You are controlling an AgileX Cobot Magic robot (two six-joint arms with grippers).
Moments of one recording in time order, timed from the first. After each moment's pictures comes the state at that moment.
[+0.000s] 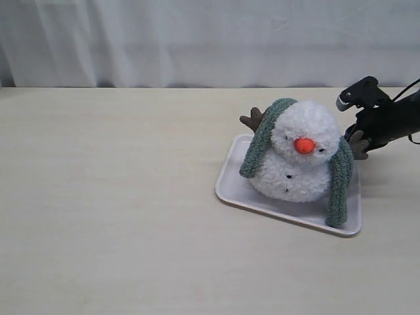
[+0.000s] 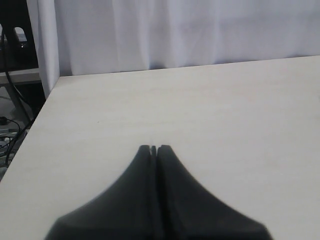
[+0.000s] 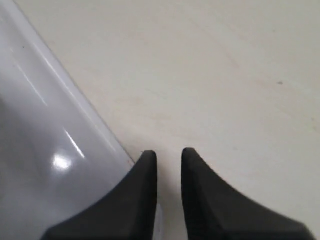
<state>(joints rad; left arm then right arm) -0.07 0.00 0.00 -0.04 0.32 0.10 -0.14 2.09 -1.29 0.66 0.39 -1.29</state>
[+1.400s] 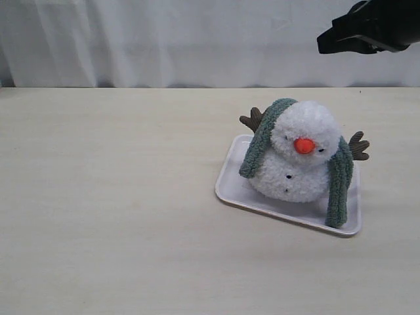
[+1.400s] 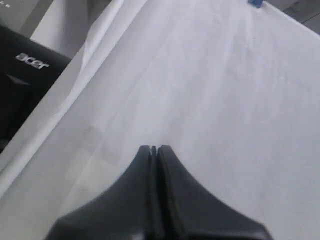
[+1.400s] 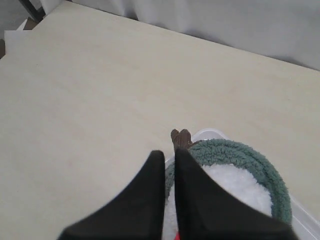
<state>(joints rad) -0.07 0.00 0.00 -0.16 -0.41 -0.27 0.05 1.44 -1.30 0.70 0.85 -0.73</state>
